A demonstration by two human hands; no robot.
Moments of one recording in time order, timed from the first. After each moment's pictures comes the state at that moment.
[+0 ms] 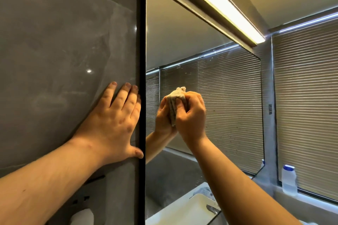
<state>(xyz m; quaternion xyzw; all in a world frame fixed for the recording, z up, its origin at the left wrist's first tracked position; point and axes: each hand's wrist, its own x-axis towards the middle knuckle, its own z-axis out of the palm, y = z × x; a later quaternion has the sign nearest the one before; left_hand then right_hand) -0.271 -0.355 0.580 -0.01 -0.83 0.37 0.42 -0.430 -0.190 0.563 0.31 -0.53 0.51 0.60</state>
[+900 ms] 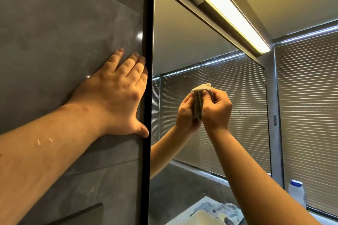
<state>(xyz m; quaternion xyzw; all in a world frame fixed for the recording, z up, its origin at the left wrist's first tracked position) -0.284 -0.360 0.652 0.01 -0.79 0.39 0.47 -0.475 -0.157 0.613 0.22 -0.52 0.57 0.59</state>
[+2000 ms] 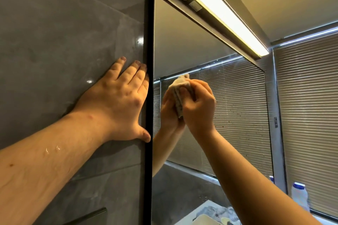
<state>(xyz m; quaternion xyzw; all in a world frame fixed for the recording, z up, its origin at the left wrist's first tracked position) -0.281 -0.358 0.652 0.00 -0.79 0.39 0.47 -0.435 -0.196 0.628 0.32 -0.51 0.50 0.62</state>
